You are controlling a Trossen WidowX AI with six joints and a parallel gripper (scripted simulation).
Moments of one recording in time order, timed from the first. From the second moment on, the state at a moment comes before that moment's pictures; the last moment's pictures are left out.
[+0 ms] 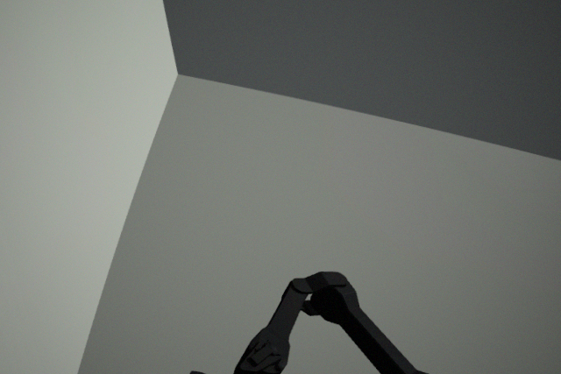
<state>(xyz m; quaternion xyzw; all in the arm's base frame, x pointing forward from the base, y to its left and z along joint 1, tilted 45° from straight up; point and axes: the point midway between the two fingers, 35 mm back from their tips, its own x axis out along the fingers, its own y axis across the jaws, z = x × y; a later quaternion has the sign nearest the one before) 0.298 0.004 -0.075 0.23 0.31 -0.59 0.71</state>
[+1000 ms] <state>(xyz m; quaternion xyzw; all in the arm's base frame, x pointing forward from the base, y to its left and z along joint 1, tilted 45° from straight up) 0.294 0.013 -0.065 0.22 0.31 -0.59 0.71</state>
